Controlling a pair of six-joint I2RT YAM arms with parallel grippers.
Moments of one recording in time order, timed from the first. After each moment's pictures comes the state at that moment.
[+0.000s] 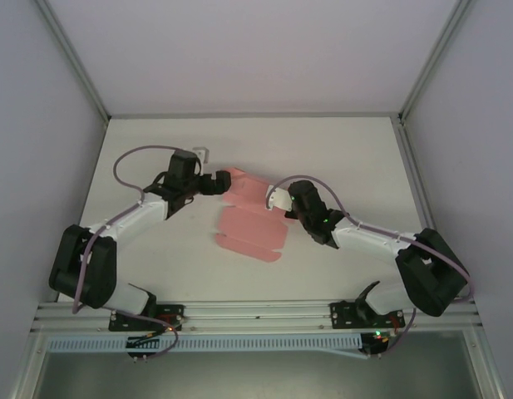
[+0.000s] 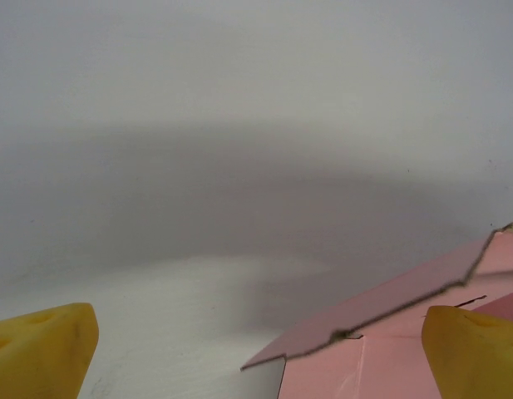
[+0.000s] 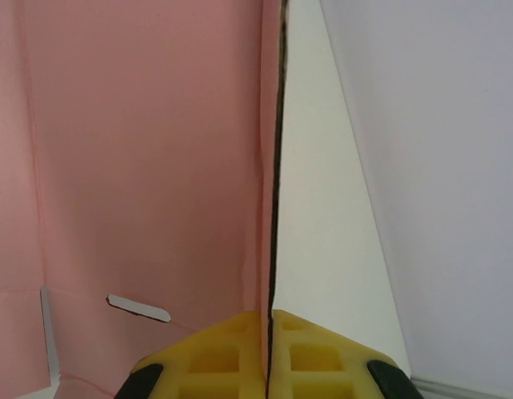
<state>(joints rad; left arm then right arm) -0.45 1.46 0.90 -0.11 0.05 -0.33 0.73 1.38 0.69 0.12 0.39 -0.89</state>
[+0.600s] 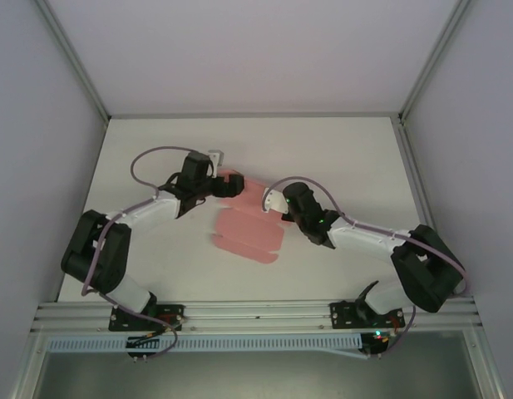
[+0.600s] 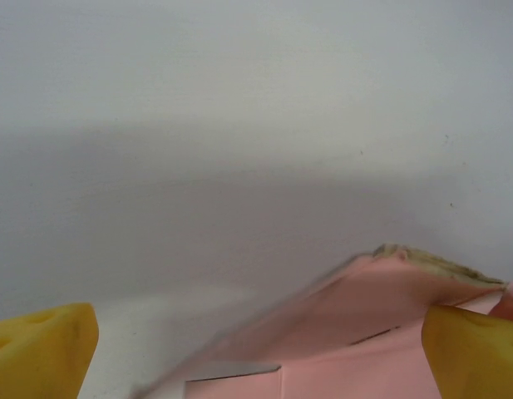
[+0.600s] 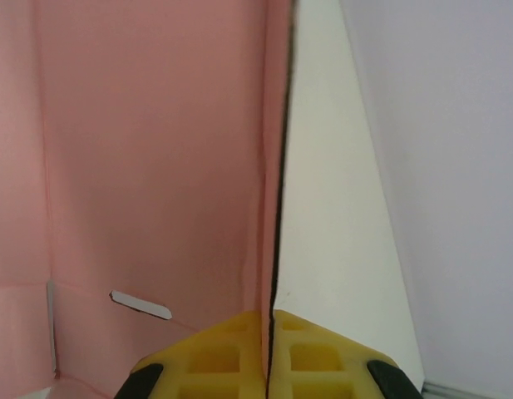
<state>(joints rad) -0.52 1.57 0.92 -0.01 0.10 -0.36 0.77 1.42 0.70 0.10 0.40 -0.85</state>
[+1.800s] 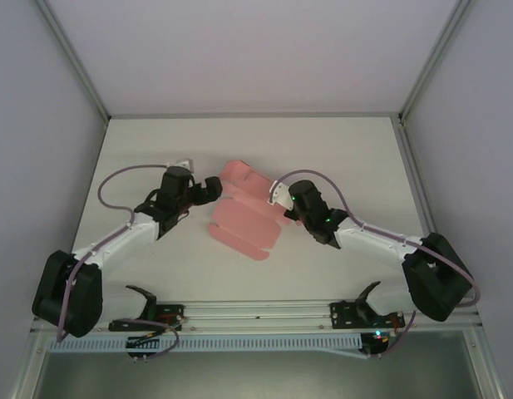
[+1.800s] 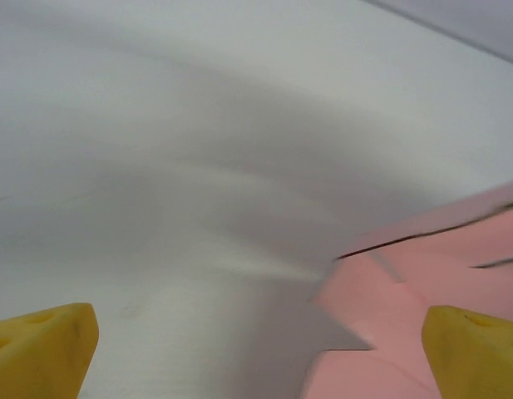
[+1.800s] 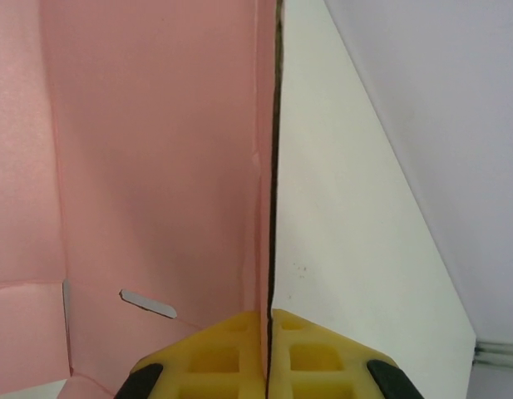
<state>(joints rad) -0.45 1.27 0.71 -0.09 -0.08 -0.56 0.73 1.34 0.70 0.02 0.37 -0.65</state>
